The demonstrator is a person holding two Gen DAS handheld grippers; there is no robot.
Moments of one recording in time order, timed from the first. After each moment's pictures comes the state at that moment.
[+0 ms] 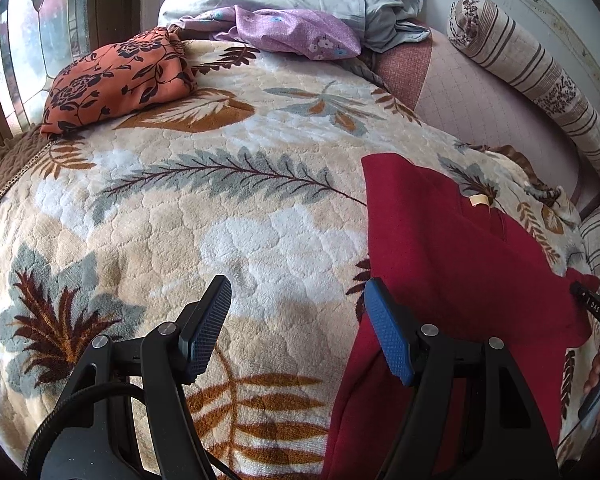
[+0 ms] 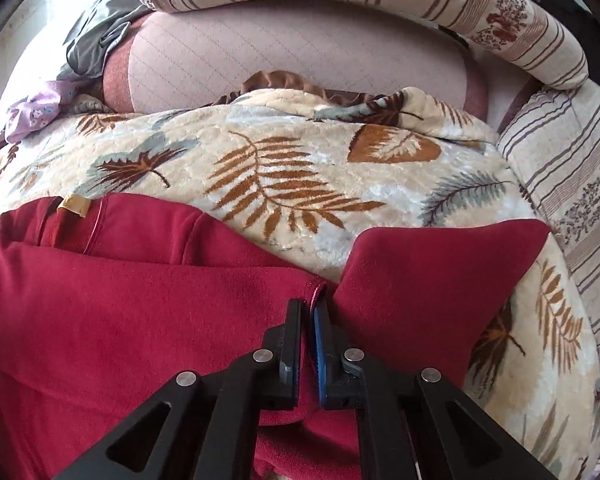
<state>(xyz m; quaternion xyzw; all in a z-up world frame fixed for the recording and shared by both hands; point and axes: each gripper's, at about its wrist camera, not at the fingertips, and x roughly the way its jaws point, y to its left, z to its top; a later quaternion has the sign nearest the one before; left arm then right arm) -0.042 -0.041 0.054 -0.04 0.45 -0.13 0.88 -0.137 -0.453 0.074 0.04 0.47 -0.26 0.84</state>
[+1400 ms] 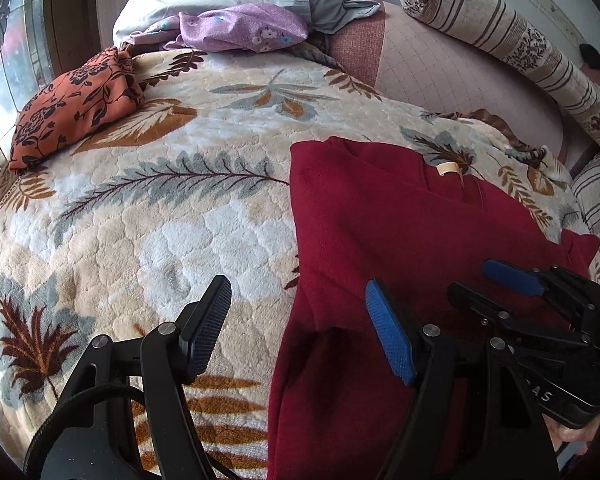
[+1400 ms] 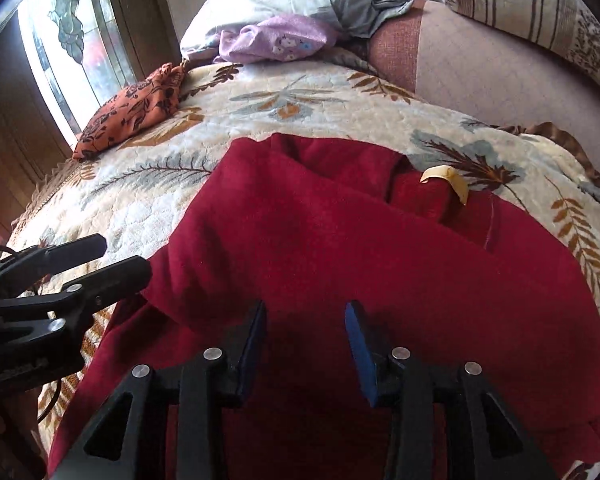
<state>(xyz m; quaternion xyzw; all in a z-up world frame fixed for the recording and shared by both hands) -0.047 -0.092 0.050 0.01 0.45 -0.16 0.88 -0.077 -0.239 0.055 0.02 0.48 0.05 0.88</state>
